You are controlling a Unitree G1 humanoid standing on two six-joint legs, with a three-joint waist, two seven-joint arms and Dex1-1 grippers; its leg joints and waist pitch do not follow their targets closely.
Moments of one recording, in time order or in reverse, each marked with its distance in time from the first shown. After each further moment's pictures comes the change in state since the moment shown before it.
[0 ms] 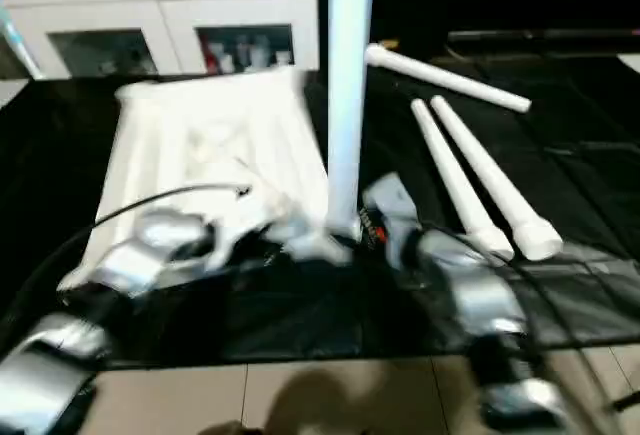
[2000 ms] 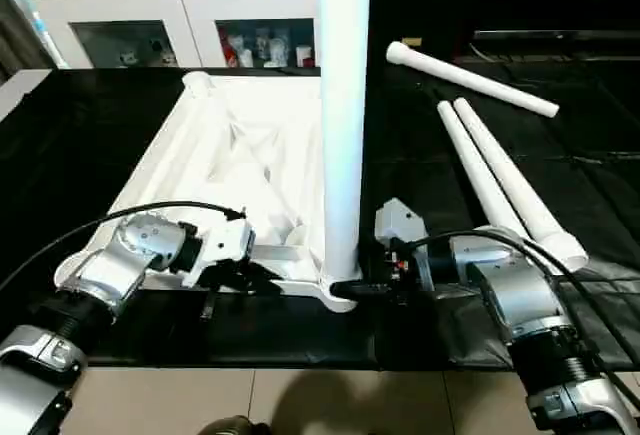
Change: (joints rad) left arm 0.119 0.208 -0.066 -0.126 -0.074 -0.302 -0.487; right arm 0.044 -0.352 0.170 -0.104 0.152 -0.098 0.783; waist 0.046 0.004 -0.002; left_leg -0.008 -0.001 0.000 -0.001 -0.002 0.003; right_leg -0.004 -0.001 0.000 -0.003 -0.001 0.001
